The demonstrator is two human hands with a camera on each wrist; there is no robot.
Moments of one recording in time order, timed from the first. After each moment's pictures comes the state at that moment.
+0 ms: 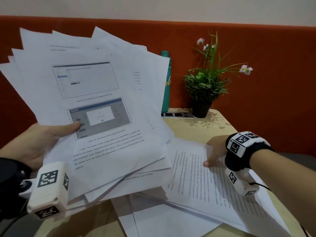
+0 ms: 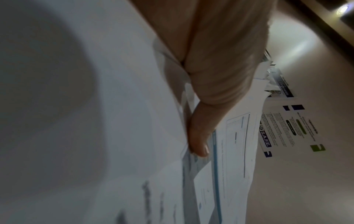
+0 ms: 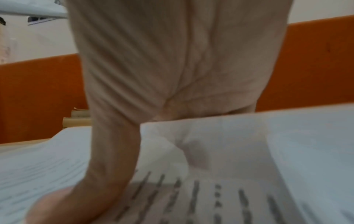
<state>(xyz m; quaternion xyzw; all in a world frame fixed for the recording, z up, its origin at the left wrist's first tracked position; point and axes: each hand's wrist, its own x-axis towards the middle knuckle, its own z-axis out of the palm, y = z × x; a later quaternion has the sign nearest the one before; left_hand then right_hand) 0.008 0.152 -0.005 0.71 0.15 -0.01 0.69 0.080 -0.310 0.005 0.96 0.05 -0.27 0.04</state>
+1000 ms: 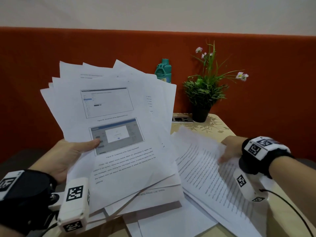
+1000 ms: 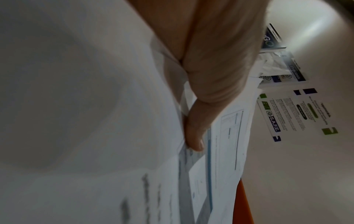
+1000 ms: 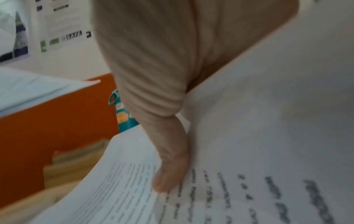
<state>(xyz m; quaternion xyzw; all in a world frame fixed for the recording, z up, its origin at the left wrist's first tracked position) -0.036 0.061 0.025 0.62 0.15 0.01 0.77 0.053 -0.333 0.027 0.98 -0.02 -0.18 0.04</state>
